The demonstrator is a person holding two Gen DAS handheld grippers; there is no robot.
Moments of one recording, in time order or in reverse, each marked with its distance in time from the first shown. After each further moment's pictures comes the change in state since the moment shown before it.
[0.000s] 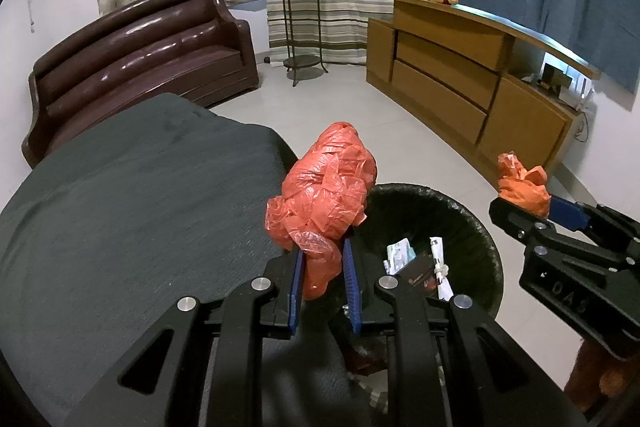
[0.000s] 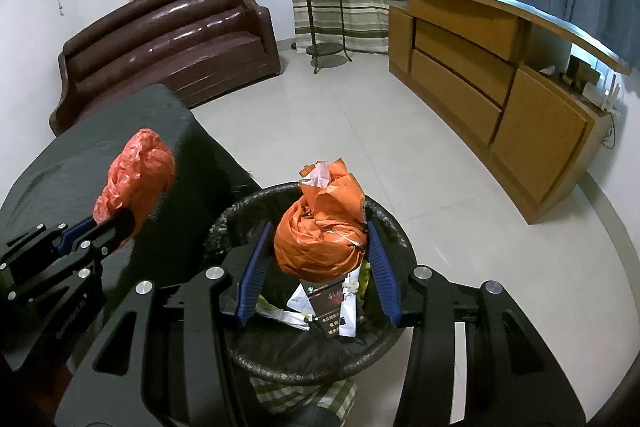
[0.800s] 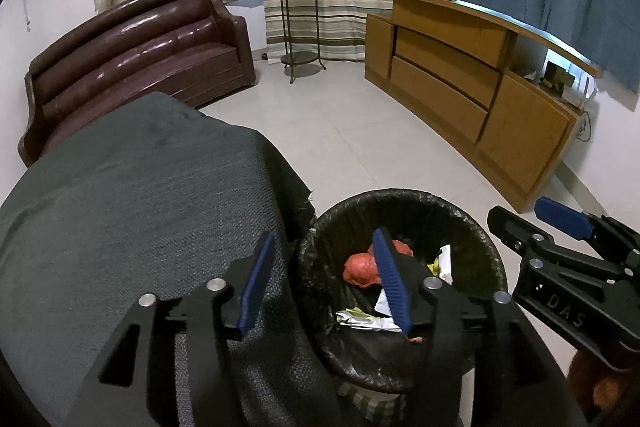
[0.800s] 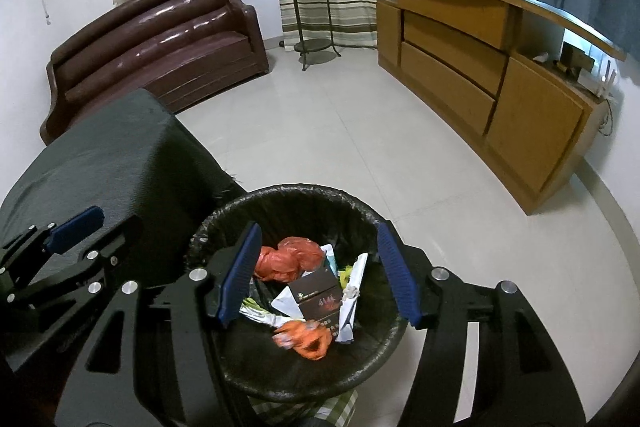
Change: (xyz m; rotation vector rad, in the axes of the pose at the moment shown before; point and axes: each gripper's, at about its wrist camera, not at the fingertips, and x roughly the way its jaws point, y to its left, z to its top) left arm 0.015 -0.001 0.010 -0.002 0.015 -0.010; right arm 0.019 -0.010 0.002 0.045 0.012 -0.024
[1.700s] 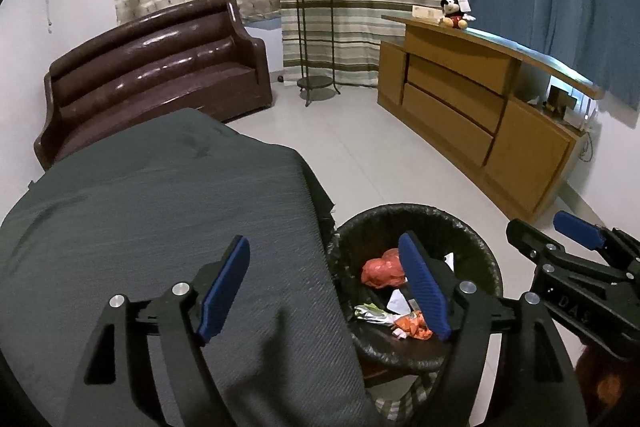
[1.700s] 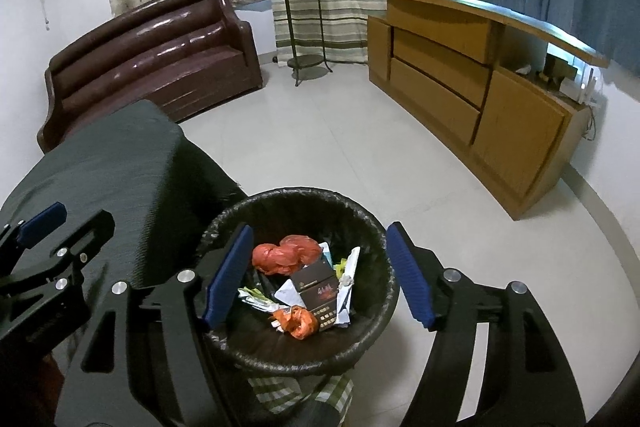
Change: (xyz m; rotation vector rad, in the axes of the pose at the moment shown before) left arm -0.051 0.021 -0.014 -0.031 -0.098 0.043; right arm -0.046 0.008 -0.013 -0.004 -0.063 -0.034
